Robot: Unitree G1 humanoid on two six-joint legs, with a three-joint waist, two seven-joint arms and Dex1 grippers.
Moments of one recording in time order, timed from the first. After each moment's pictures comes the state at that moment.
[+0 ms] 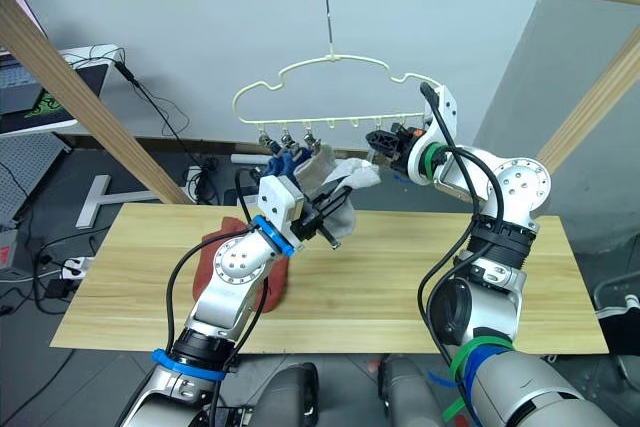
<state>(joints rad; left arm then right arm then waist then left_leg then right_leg) -0.40 0.23 -0.18 0.05 0.00 -0.23 -0.52 -1.03 -0.03 -0.61 0.11 0.76 1.44 -0.09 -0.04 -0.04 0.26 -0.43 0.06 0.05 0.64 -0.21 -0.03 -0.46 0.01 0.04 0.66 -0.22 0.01</state>
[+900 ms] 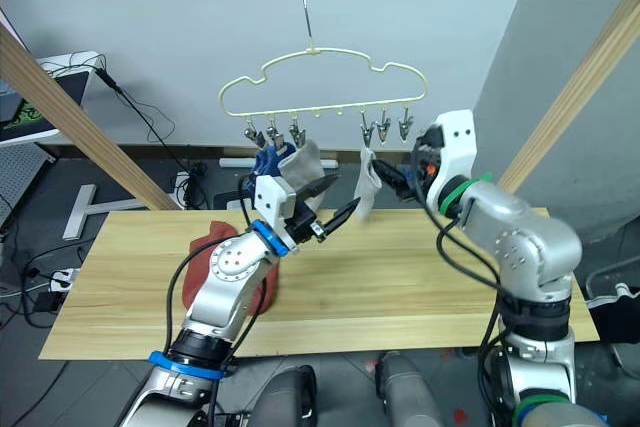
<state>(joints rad) -0.39 0.26 -0.13 0.08 -0.14 -0.09 -0.60 -0.58 -0.31 -0.07 -0.39 0.55 1.01 0.20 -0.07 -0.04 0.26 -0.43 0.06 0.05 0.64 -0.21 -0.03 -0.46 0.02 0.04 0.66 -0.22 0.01</state>
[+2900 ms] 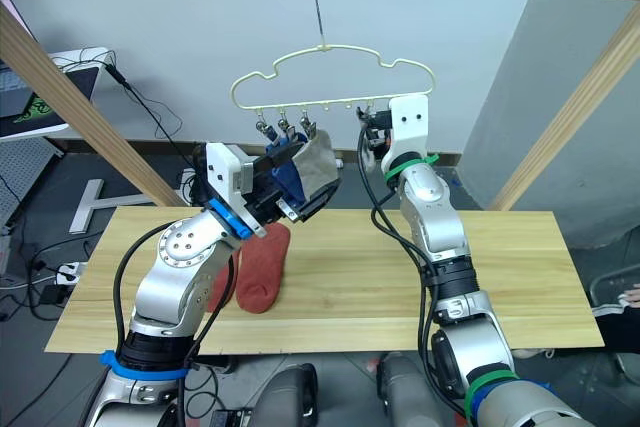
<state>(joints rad) -0.41 0.36 -0.05 -0.23 -0.24 0.19 -0.58 -0.81 -0.02 0.00 0.29 0.10 0.23 0.10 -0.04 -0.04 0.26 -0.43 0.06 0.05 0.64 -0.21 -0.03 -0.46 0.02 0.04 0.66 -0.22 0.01</state>
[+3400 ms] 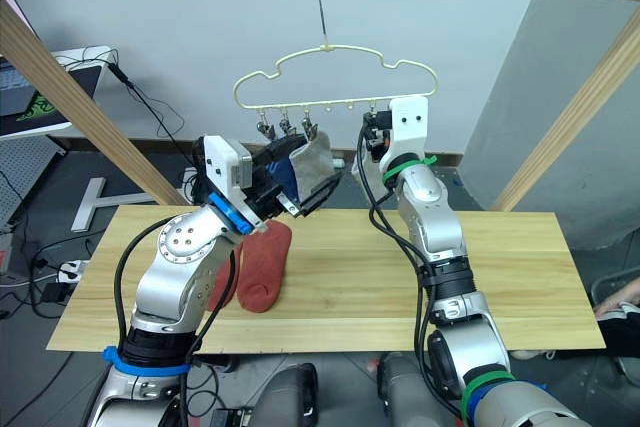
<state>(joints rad) -0.43 0.35 -0.04 -0.23 -0.25 0.19 -0.58 -0.81 0.00 -0.02 0.29 0.12 0.23 0.10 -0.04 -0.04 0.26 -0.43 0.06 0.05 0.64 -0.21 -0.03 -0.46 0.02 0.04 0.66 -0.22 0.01</state>
